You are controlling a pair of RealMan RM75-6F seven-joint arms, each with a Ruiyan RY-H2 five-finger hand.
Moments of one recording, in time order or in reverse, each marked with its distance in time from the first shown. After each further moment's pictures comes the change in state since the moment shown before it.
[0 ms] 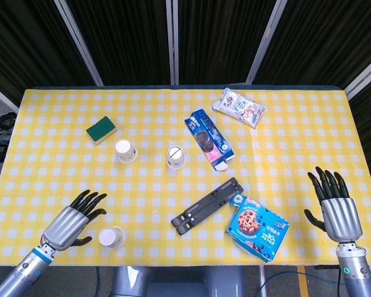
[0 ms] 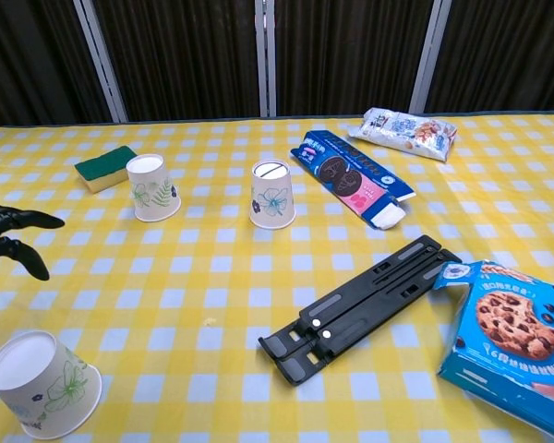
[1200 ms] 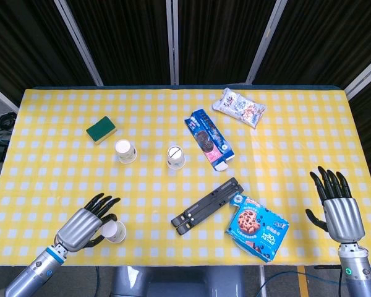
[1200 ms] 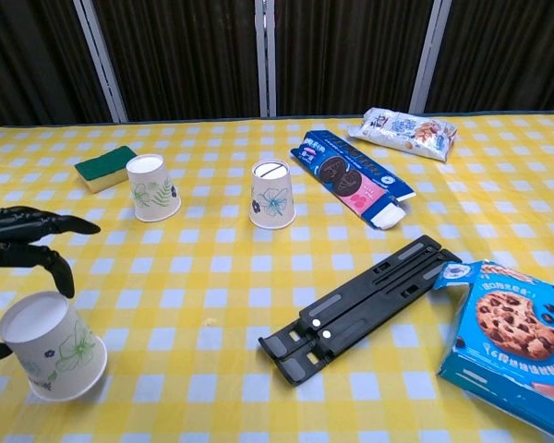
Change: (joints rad) left arm -0.051 -0.006 -0.009 -0.078 -0.034 -0.050 0.050; right arm -0.004 0.011 0.003 -0.008 0.001 0.008 0.014
